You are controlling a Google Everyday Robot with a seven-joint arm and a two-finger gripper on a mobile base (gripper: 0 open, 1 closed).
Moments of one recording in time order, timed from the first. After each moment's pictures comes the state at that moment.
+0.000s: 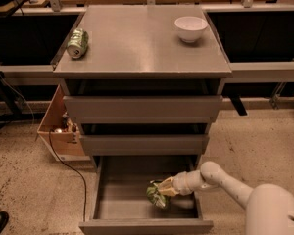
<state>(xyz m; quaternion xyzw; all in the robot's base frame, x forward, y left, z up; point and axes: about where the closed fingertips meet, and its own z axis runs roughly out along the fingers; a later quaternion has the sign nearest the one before) 0.579 -0.077 0.251 -0.51 0.72 0.36 0.30</state>
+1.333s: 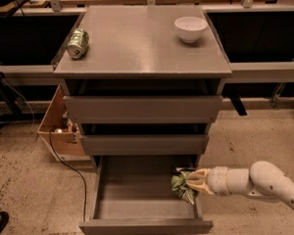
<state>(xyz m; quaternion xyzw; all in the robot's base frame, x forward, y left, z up) 0.505 -0.172 0.489 -0.53 0.71 0.24 0.40</state>
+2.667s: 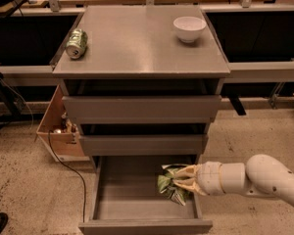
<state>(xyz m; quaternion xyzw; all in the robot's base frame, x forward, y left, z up) 0.465 -0.110 0.588 -0.59 0.65 0.21 0.42</state>
